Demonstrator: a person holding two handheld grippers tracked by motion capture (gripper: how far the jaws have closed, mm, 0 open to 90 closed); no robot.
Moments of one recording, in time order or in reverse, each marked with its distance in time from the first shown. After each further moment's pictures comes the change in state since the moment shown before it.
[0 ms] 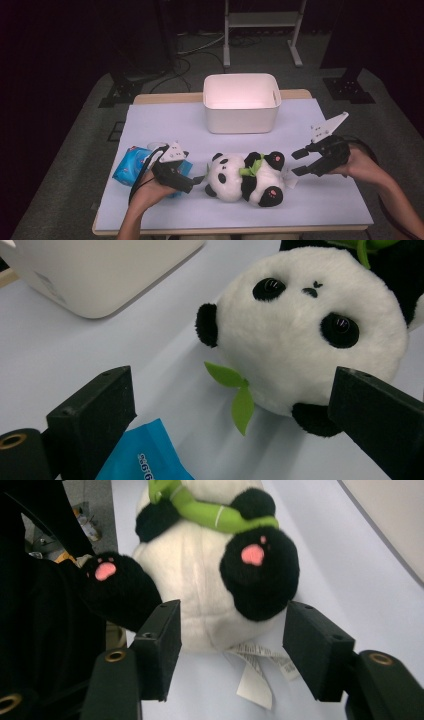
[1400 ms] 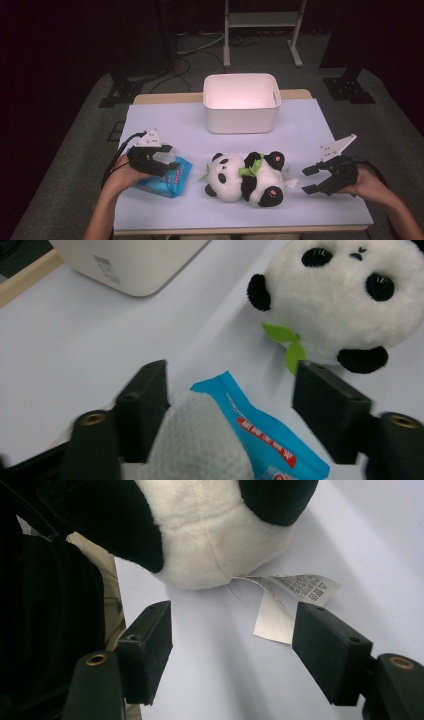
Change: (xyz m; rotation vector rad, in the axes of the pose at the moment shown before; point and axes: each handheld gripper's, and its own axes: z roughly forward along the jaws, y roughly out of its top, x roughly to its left) left arm 0.057 -0.005 -0.046 0.071 -0.028 0.045; right arm 0.005 -0.063 0.017 0.018 0.000 0.090
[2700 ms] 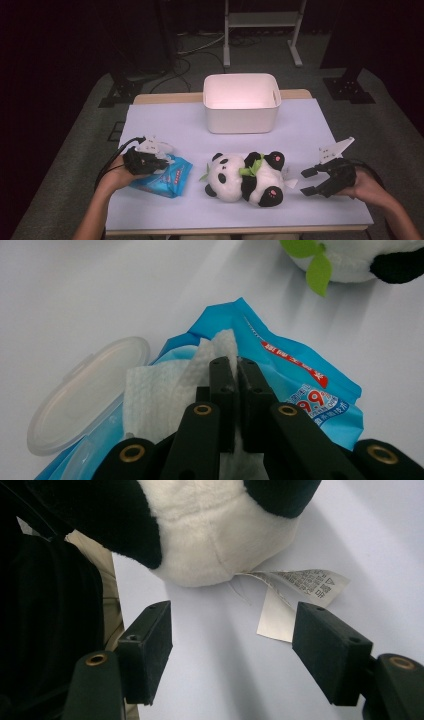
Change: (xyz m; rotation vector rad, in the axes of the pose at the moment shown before) left arm 0.012 -0.023 0.005 0.178 -0.014 0.079; right arm 0.000 -0.006 0.008 -0.003 0.004 0.005
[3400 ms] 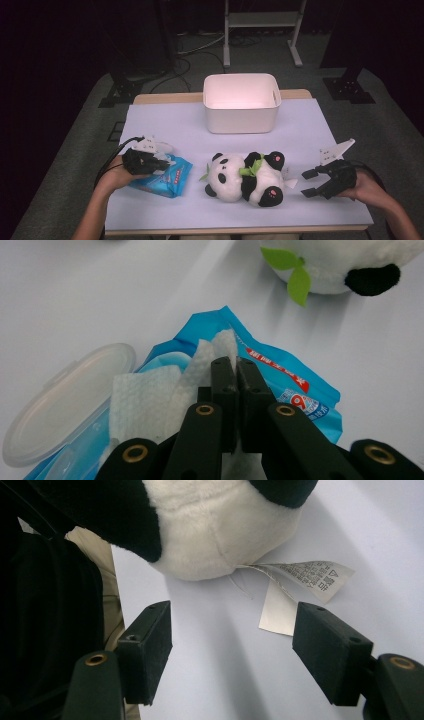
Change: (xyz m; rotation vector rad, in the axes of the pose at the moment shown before) left arm 0.002 0.000 -0.002 -0.032 -0.065 -0.015; right arm 0.000 -0.006 0.001 -0.001 0.001 0.007
